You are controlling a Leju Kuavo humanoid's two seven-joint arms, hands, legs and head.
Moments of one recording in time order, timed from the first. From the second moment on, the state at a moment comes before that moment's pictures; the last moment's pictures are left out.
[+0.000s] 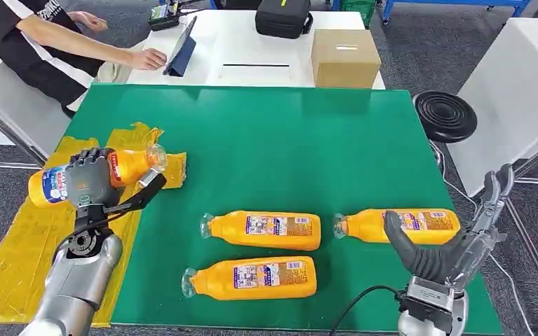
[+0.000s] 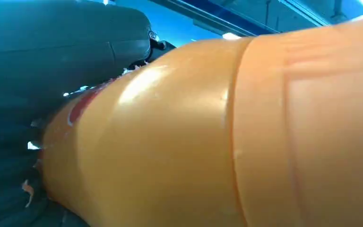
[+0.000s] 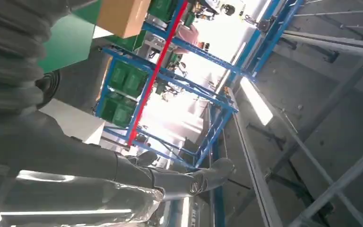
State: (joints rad) left arm -0.41 0.01 0.04 -1.02 -1.51 0.70 0.11; right arm 0.05 0.03 0.21 -1.87 0.45 -0.69 -0.48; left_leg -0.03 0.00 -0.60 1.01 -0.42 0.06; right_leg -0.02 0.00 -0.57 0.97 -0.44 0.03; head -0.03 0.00
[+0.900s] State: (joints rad) left arm -0.46 0.01 0.05 -0.82 -1.44 0.68 0.04; right arm 0.02 0.04 0.20 -1.85 0.48 -0.61 -0.44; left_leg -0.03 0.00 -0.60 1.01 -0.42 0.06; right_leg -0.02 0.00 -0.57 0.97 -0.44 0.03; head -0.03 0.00
